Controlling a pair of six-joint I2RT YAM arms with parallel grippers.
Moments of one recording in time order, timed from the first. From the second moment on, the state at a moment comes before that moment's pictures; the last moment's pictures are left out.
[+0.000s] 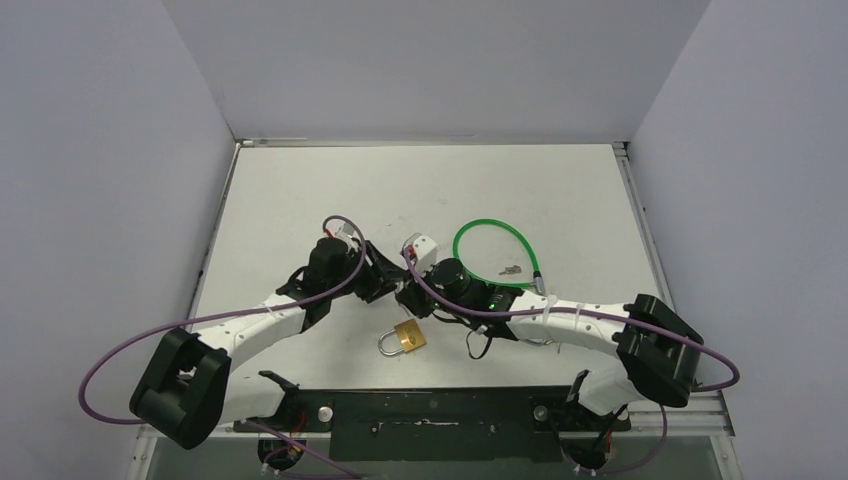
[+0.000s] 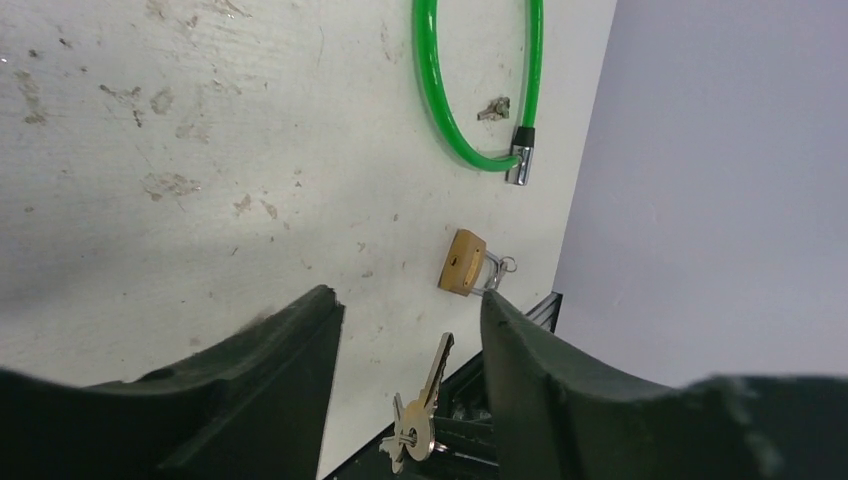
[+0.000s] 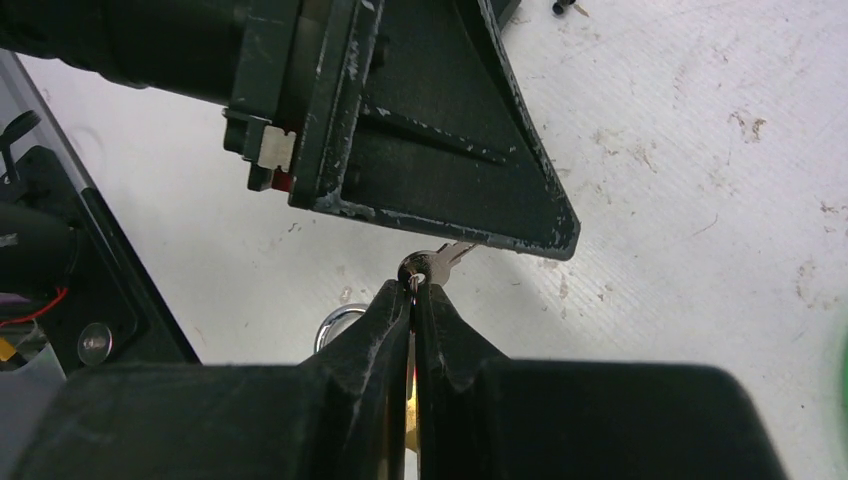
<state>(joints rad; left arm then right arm) -0.51 1.23 0.53 0.15 0.27 -1.15 1.04 1.45 0.80 0.16 0.03 0.29</state>
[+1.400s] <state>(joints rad) -0.50 1.06 0.84 0.40 0.37 -0.73 0.86 1.13 0.80 0.40 0.00 0.63</state>
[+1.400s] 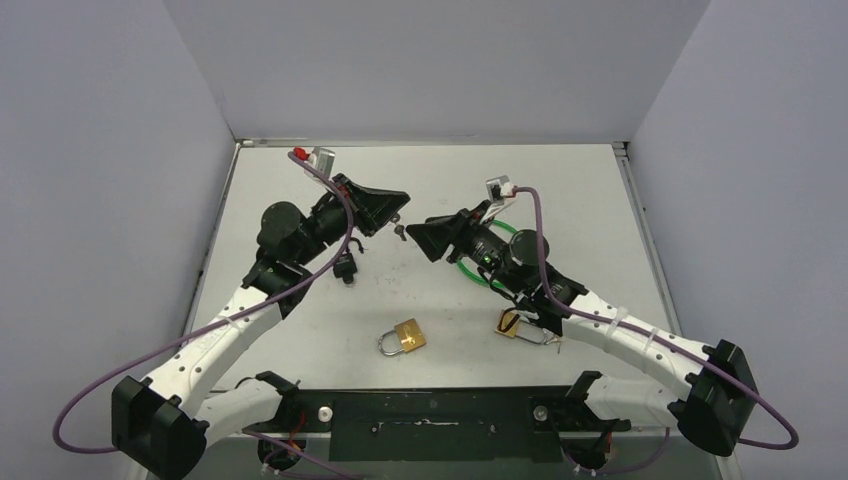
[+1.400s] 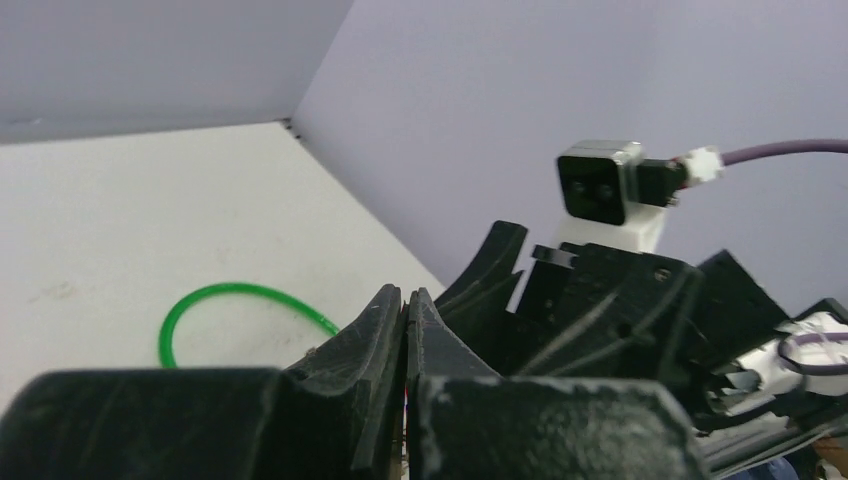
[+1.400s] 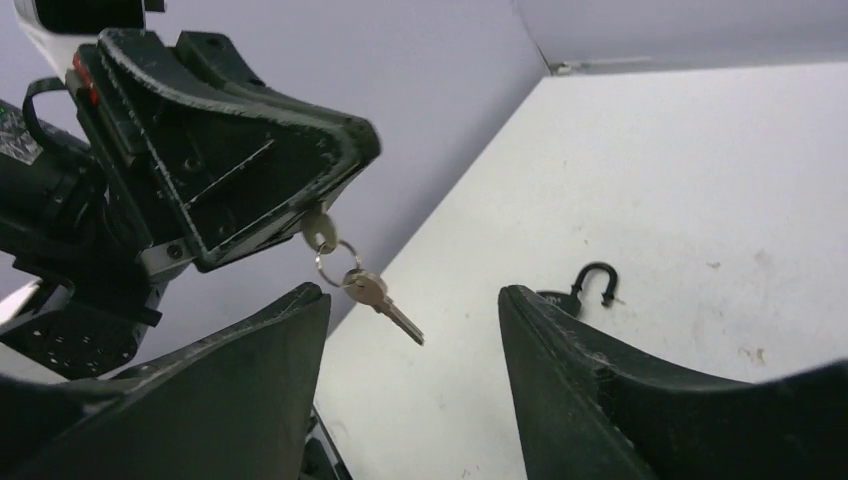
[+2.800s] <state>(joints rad) -0.55 1.06 0.86 0.69 0.47 -0.97 0.81 1.21 0.84 0.82 -0.31 0.75</state>
